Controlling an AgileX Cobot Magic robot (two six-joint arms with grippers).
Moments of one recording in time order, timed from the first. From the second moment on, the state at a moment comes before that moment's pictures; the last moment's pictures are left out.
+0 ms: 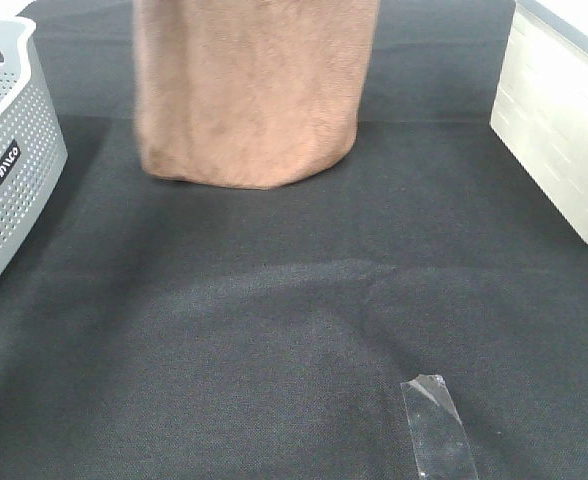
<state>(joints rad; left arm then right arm) -0.26 2.20 -2.37 0.56 -0.24 0.04 0.28 2.12 -2.35 0.03 0.09 -0.46</state>
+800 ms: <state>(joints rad) -0.27 2.42 -2.73 0.55 -0.04 0.04 0.26 2.15 -2.35 0.08 0.07 -0.45</state>
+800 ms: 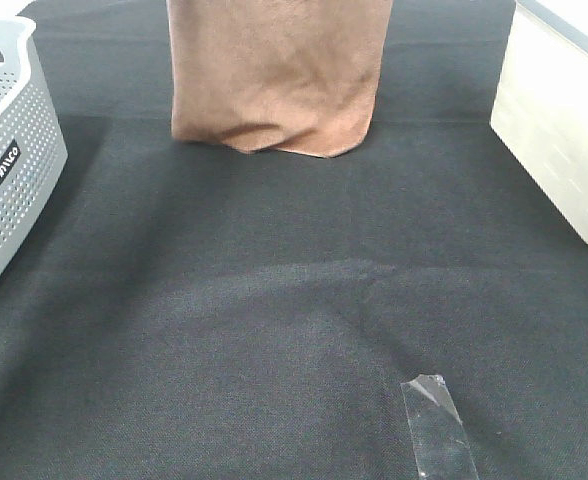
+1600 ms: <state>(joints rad) -0.36 2.33 -2.73 0.14 1.21 0.22 0.26 2.06 -2.35 0.10 1.11 -0.32</state>
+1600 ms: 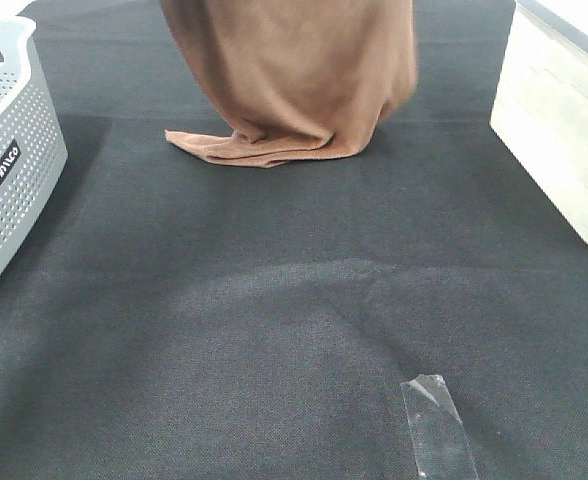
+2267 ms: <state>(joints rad) -0.36 2.03 -2.32 0.00 1.22 0.12 0.26 1.91 -2.20 0.13 1.22 -0.29</state>
